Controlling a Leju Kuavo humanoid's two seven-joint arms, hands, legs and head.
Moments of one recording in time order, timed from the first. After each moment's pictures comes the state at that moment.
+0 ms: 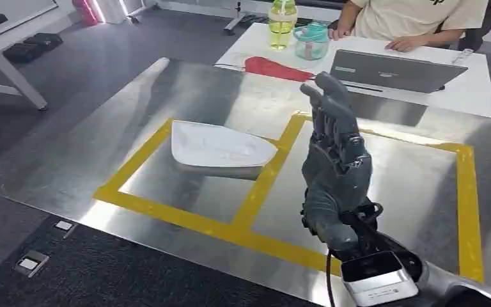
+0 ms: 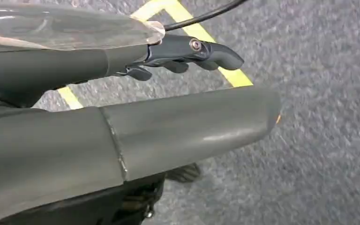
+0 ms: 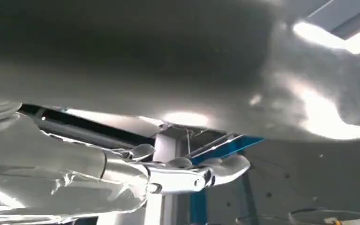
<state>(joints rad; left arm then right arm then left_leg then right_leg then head) -0.14 0.05 -0.86 -0.21 1.28 0.16 -0.29 -0.33 -0.10 0.66 -2.08 0.13 -0.54 -0.56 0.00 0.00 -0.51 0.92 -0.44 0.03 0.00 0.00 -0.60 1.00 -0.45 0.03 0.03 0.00</state>
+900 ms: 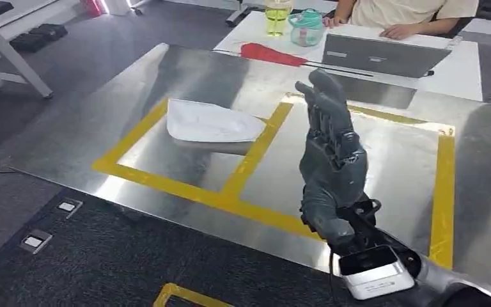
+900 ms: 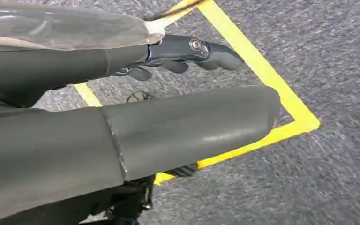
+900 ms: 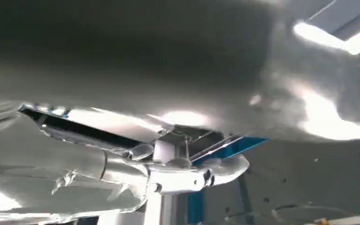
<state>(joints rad) -0.15 0.05 -0.86 -0.21 1.29 0.16 -0.30 -0.34 -0.10 0.66 -2.05 0.12 -0.52 -0.57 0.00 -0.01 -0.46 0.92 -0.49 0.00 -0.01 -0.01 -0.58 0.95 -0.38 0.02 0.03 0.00</state>
